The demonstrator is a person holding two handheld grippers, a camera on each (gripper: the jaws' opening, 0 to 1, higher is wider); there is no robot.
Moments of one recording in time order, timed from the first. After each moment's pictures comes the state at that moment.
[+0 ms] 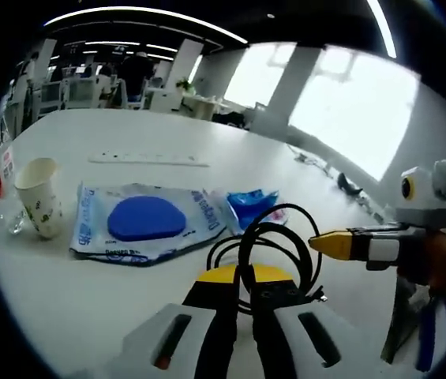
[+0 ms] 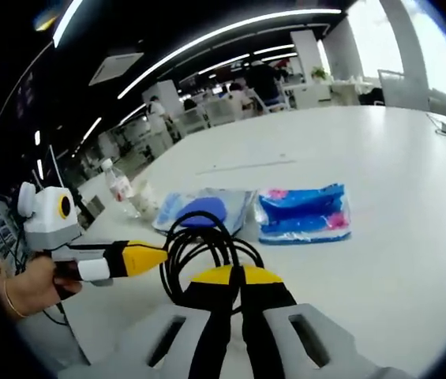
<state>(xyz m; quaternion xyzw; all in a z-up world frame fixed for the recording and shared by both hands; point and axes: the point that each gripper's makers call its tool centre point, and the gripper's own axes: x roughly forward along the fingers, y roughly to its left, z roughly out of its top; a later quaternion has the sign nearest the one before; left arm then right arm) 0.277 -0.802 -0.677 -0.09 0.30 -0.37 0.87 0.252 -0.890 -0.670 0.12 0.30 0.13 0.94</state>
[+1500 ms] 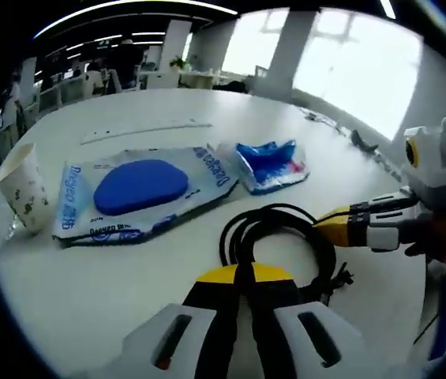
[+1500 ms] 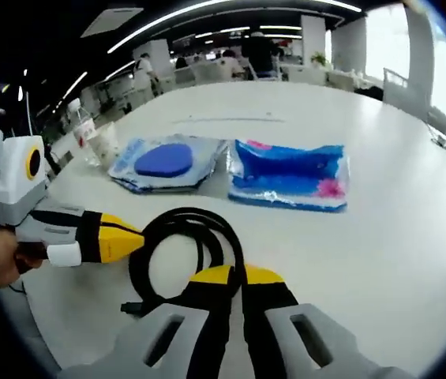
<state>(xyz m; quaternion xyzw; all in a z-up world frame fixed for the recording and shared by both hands) 0.275 -0.808 -0.736 0.01 0.35 -0.35 0.87 0.258 -0.907 -0.742 0.03 0.39 0.09 0.92</state>
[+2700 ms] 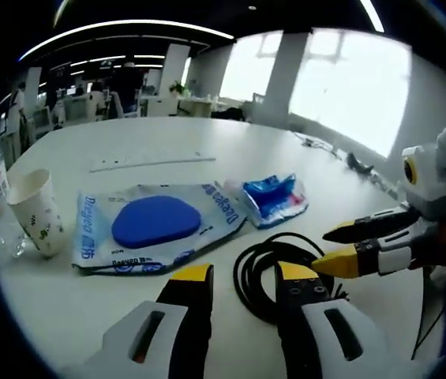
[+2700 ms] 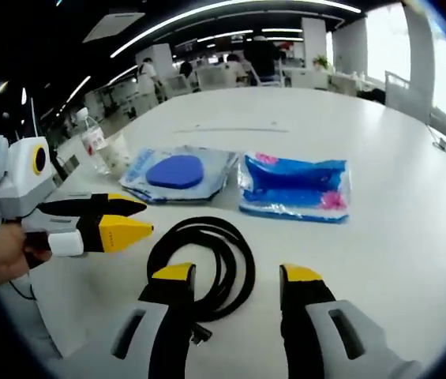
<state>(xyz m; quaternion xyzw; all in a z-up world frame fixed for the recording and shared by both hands) 0.296 -0.794 -0.701 -0.03 0.29 -0.37 0.88 0.254 -0.893 -0.719 0.02 0.38 0.12 0.92</state>
